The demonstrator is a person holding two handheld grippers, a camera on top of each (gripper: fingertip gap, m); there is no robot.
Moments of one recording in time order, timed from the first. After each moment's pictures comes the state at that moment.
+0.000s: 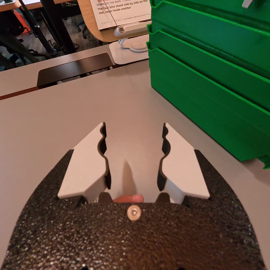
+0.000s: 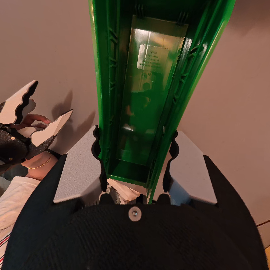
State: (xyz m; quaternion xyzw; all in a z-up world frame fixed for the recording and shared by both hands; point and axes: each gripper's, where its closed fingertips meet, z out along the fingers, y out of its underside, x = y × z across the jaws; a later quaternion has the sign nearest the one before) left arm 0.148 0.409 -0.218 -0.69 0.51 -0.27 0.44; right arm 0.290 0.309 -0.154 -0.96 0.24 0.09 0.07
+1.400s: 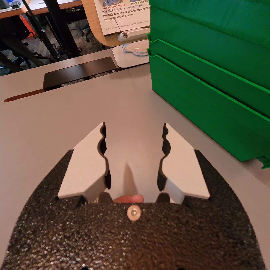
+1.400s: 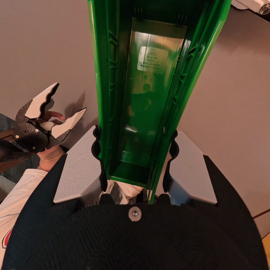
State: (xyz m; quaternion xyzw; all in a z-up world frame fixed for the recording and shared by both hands) left arm 0.143 0.412 -0.211 -0.69 0.50 -0.27 0.45; right arm 0.287 0.318 -0.102 -0.97 0.23 0.09 0.09
